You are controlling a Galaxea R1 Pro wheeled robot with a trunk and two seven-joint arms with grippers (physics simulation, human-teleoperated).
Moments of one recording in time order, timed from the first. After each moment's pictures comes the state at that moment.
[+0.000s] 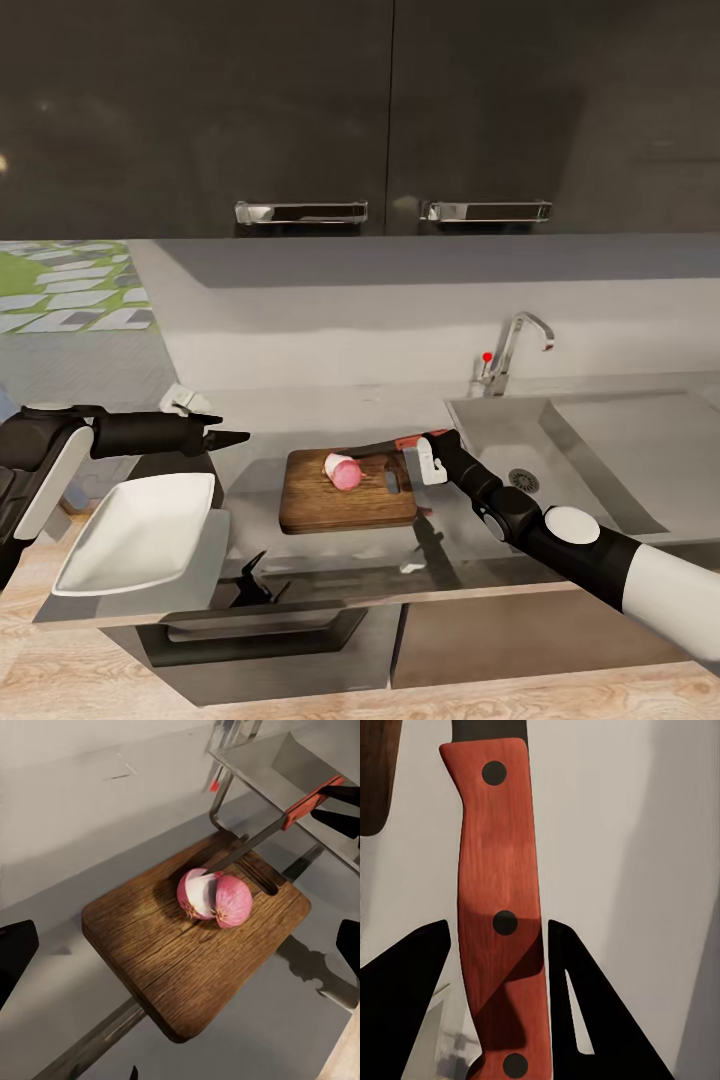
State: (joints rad) left arm -0.74 0.50 -0.13 -1.55 0.35 1.01 -0.80; right arm -0.94 -0.43 1.19 -1.10 0.73 0.23 -0.13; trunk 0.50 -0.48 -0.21
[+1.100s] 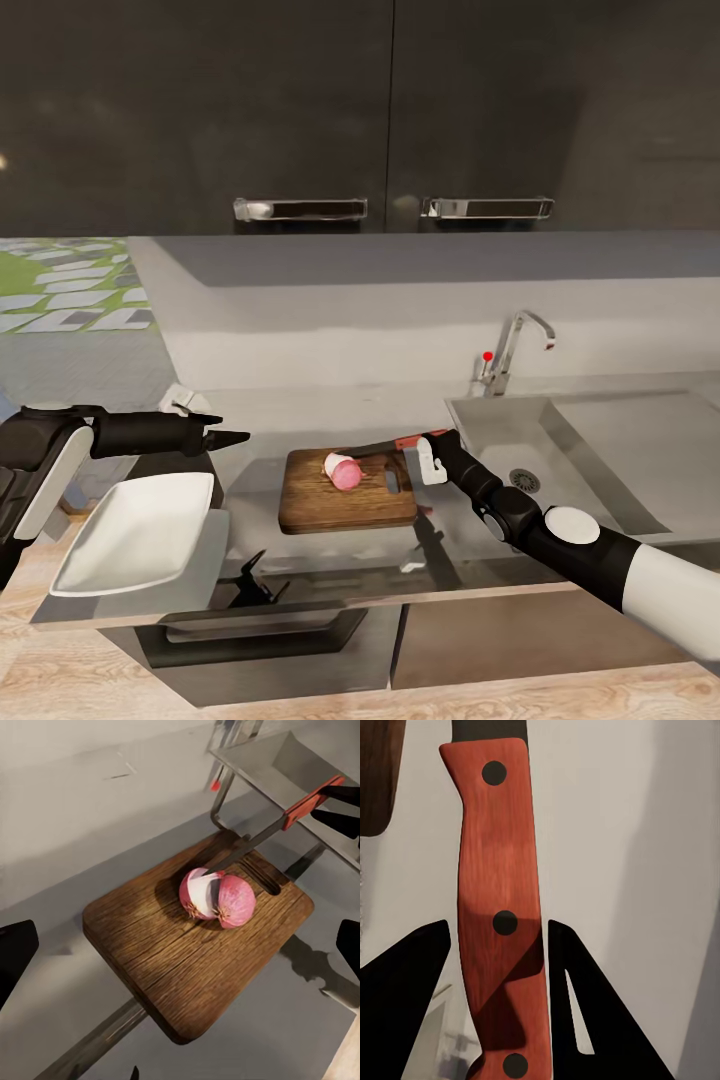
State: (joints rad) left arm -0.74 0.50 -0.13 -1.55 0.35 1.01 -0.79; right arm -0.94 -0.43 1.19 -1.10 0.73 0.23 -0.13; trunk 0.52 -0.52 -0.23
